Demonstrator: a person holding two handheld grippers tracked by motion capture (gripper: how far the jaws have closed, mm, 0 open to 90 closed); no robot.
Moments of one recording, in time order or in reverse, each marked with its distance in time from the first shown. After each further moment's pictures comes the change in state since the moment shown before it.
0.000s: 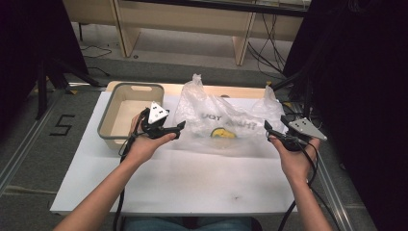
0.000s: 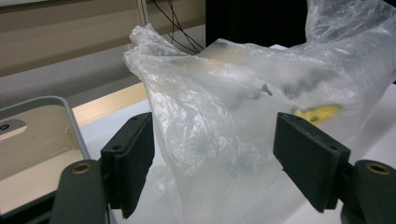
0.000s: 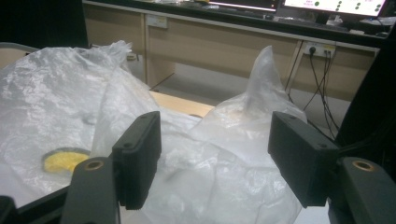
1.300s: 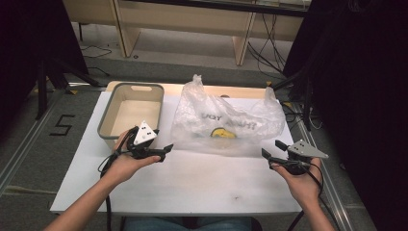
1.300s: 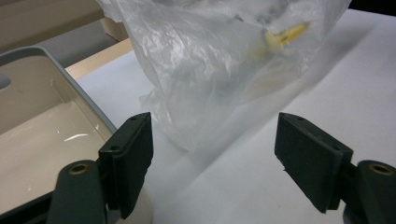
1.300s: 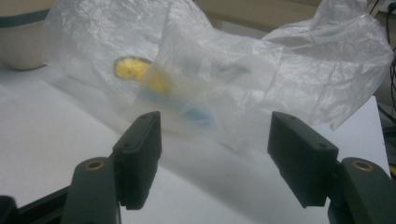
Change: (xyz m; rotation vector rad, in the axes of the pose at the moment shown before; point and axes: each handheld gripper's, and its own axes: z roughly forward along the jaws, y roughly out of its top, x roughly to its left) left arm 0.002 -0.045 -0.044 0.124 -0.090 0.110; right arm 0.004 -0.047 -0.036 0.160 0.205 -0.031
